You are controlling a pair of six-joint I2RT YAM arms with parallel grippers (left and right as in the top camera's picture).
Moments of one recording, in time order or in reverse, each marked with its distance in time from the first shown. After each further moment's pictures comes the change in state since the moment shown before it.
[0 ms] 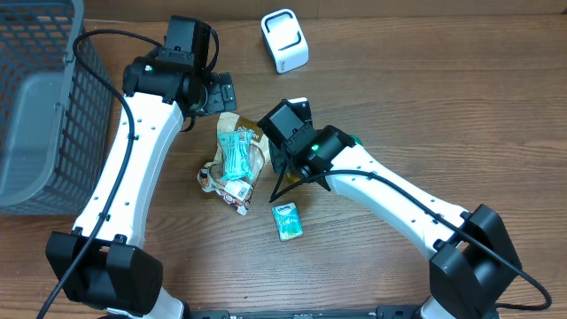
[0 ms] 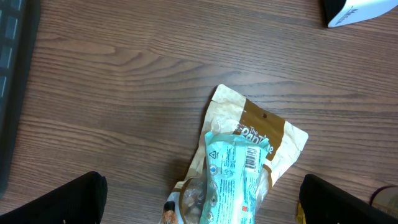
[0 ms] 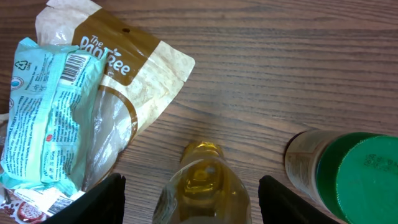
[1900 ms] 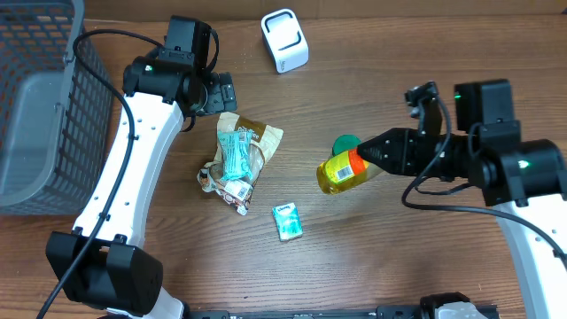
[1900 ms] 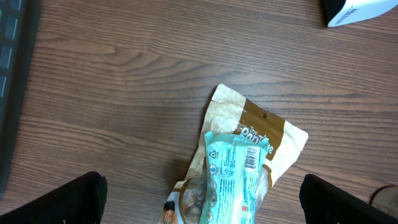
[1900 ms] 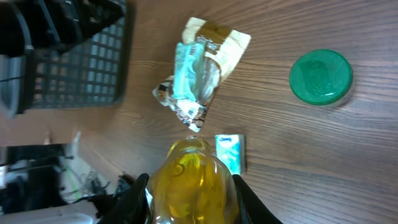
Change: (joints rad) left arm 0.000 0.000 0.000 0.000 0.000 0.000; right arm -0.632 -0.546 -0.023 -0.393 -0.926 -0.280
